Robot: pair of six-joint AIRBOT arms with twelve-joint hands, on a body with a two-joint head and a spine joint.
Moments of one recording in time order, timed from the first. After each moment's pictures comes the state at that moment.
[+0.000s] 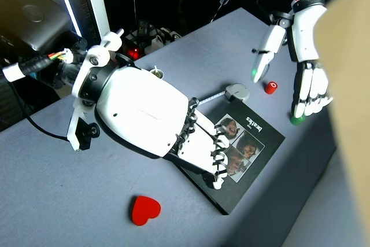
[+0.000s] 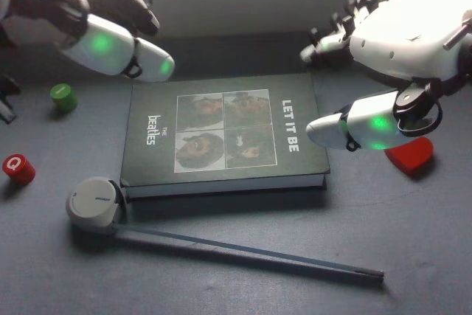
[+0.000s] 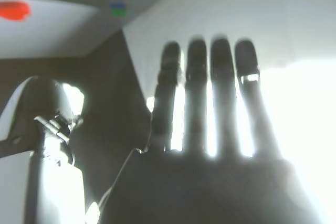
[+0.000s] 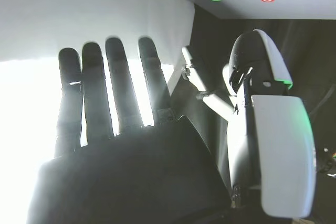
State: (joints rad) left arm 0.13 -0.89 1.05 0.58 0.37 0.41; right arm -0.12 -0.92 0.72 1.70 0.45 -2.91
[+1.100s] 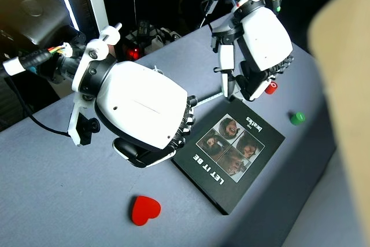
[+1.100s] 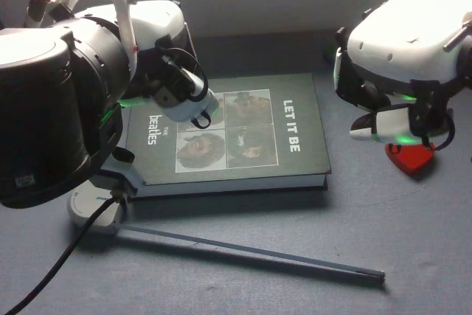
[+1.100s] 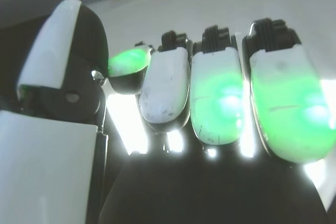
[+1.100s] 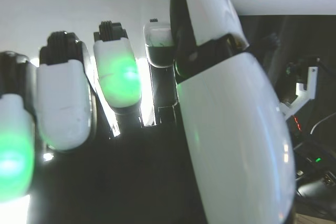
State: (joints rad) left arm 0.20 -1.07 0.75 1.29 0.99 -0.65; right arm -0.12 -0.92 0.71 1.70 0.45 -2.90
